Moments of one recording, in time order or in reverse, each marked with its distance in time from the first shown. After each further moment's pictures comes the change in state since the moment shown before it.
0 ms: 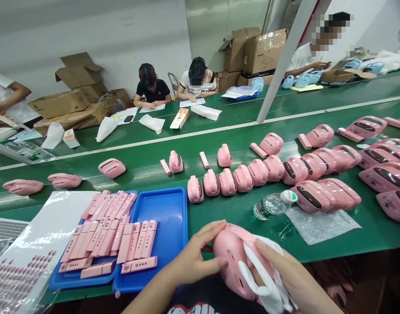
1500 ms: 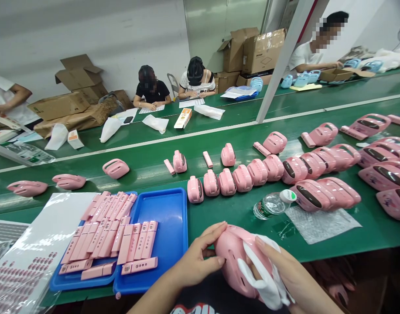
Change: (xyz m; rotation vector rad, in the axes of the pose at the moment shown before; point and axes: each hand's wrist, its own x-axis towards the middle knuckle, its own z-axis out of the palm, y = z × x) left_hand 0.002 -0.020 0.012 -0.295 -0.018 0.025; right_hand 0.006 0.003 -0.007 -0.088 -0.049 -0.056
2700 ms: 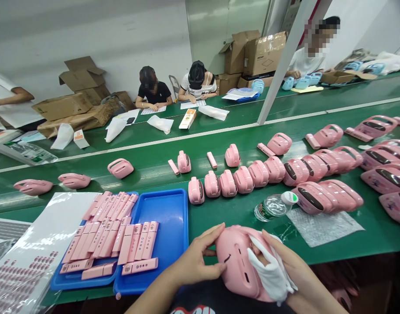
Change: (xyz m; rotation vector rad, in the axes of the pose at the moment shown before) left_hand -0.002 0.000 -0.008 0.199 -0.013 -0.028; right_hand 0.019 0.005 -0.020 0.295 0.005 0.088
